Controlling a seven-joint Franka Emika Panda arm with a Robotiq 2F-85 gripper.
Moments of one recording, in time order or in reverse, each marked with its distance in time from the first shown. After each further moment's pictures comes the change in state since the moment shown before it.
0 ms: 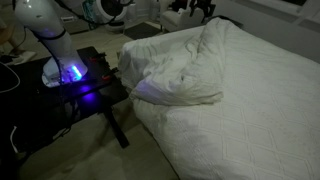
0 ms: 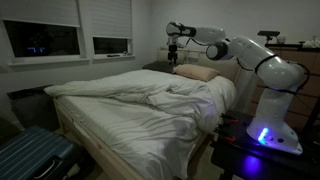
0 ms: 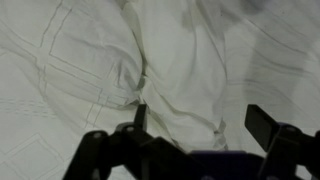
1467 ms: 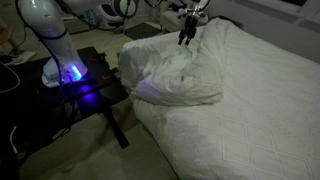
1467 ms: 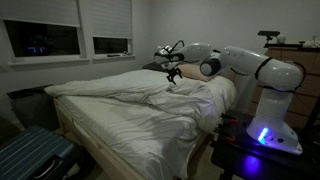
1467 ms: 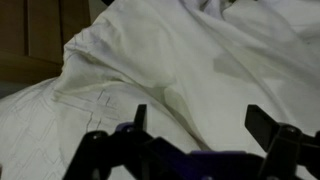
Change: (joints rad) arm 0.189 0.244 -0.209 0.002 -0.269 -0.136 0.506
